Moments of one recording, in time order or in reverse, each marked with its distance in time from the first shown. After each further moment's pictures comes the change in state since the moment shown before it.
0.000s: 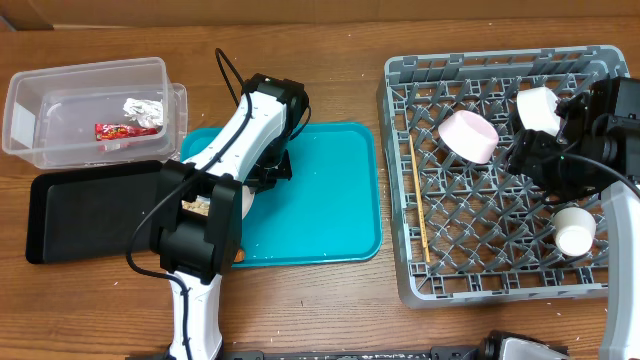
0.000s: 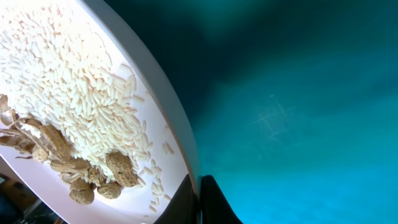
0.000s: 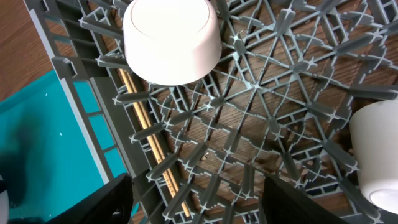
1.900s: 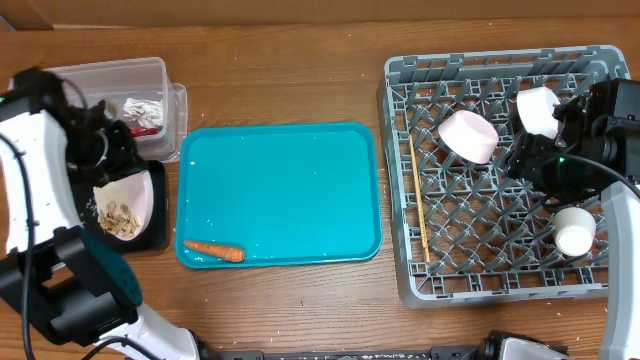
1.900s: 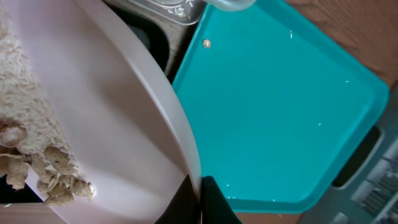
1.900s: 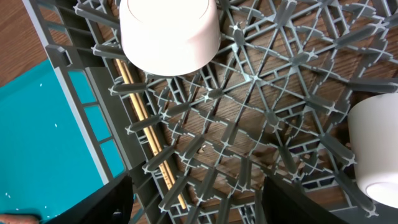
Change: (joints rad) left arm 0.827 -0.306 -0.032 0.074 0.619 0.532; right arm 0.000 0.000 0.000 -0.028 0.000 -0.025
